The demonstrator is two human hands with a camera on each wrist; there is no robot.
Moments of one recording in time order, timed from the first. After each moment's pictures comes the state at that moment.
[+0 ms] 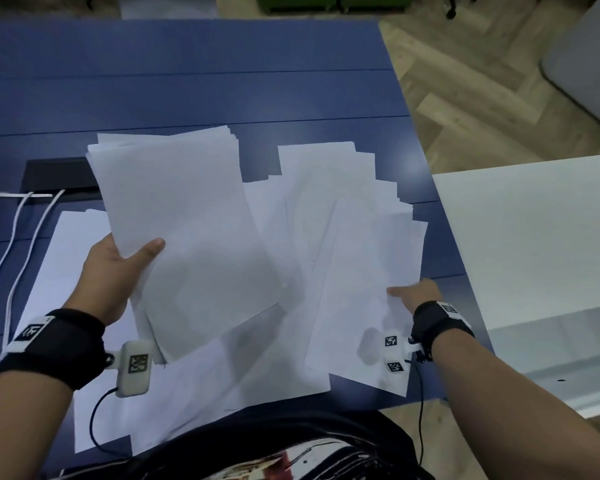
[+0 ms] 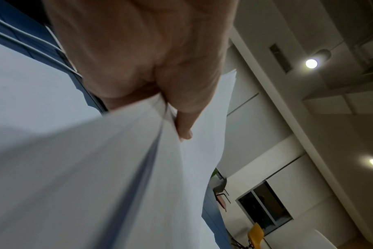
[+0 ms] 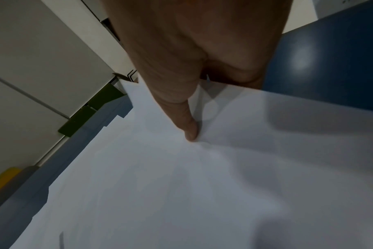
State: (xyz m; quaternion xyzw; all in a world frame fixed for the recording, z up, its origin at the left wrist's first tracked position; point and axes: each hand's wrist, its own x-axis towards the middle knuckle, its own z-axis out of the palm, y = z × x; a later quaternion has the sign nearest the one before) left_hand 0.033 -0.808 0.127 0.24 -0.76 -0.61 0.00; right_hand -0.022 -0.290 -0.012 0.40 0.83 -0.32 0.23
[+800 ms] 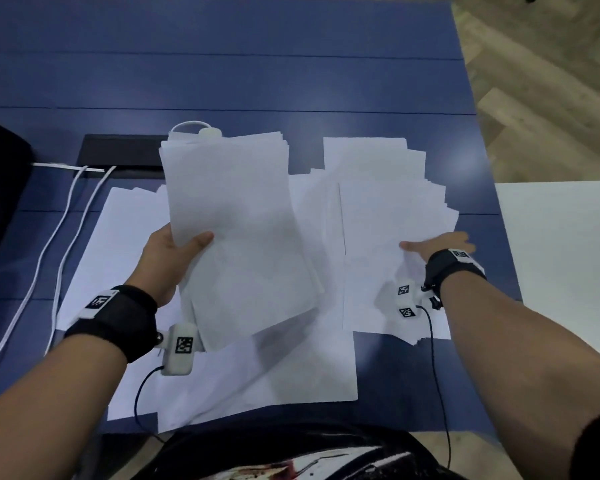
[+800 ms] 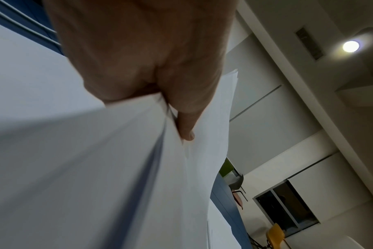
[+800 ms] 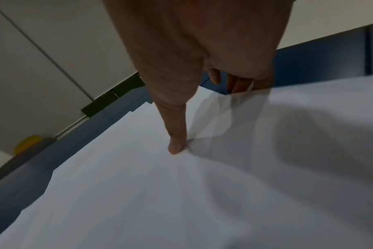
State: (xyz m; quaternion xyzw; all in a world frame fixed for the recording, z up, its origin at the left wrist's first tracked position) left_hand 0.022 -0.813 0.093 0.30 -0.70 -0.65 -0.03; right_hand -0.149 -0.356 0.005 0.39 0.88 -0.15 0.23
